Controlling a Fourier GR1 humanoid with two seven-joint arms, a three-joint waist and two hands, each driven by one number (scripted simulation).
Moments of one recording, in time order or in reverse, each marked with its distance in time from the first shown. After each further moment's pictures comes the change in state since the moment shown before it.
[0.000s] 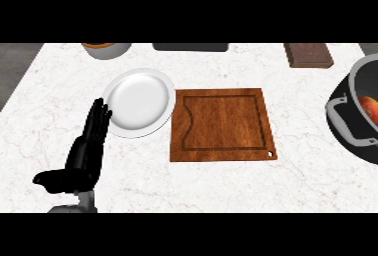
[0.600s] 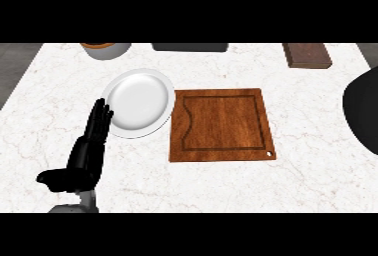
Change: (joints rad) left arm -0.004 0.001 -0.003 0.017 -0.001 0.000 -0.008; right arm -0.083 0.078 0.076 -0.059 0.083 -0.006 0.048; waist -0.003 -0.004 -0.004
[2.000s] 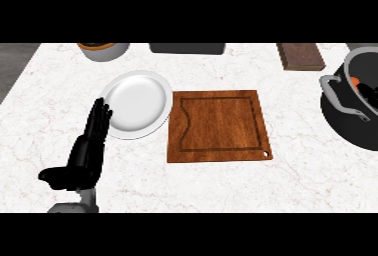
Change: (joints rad) left arm -0.011 0.004 0.006 0.021 0.005 0.010 -0.011; right arm -0.037 0.263 0.479 -0.293 0.584 -0.158 0.472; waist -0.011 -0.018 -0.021
